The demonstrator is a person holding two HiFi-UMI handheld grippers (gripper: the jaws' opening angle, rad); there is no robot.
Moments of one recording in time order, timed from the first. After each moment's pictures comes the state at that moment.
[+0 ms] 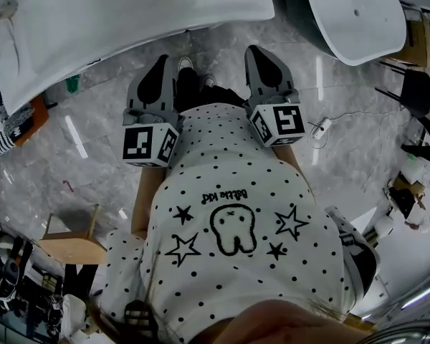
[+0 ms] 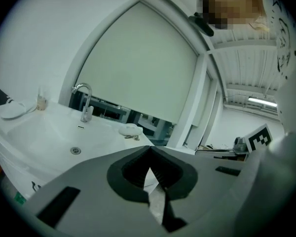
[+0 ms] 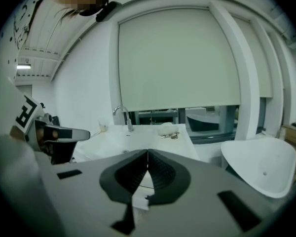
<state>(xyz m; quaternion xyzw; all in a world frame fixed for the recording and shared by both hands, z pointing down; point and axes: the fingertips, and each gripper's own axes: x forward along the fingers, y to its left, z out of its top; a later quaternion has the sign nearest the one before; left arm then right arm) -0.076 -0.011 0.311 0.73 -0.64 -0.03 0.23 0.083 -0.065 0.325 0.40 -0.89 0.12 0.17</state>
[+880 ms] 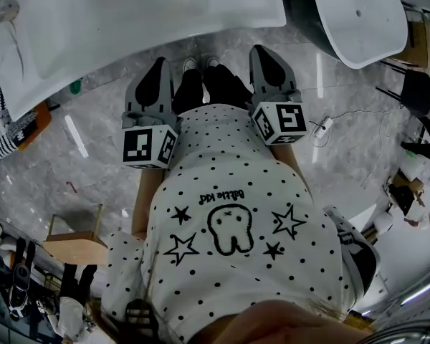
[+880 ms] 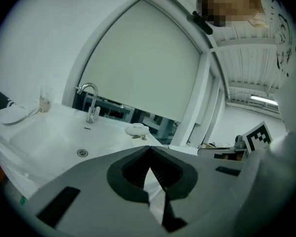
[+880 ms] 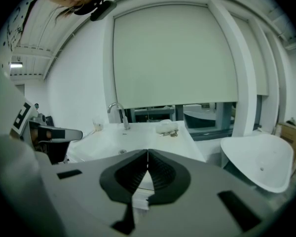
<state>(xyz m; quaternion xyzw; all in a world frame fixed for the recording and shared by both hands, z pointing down) -0.079 -0.018 0.305 0.73 -0.65 -0.01 0.23 0.097 -0.081 0.320 0.43 -0.87 0.14 0.18</state>
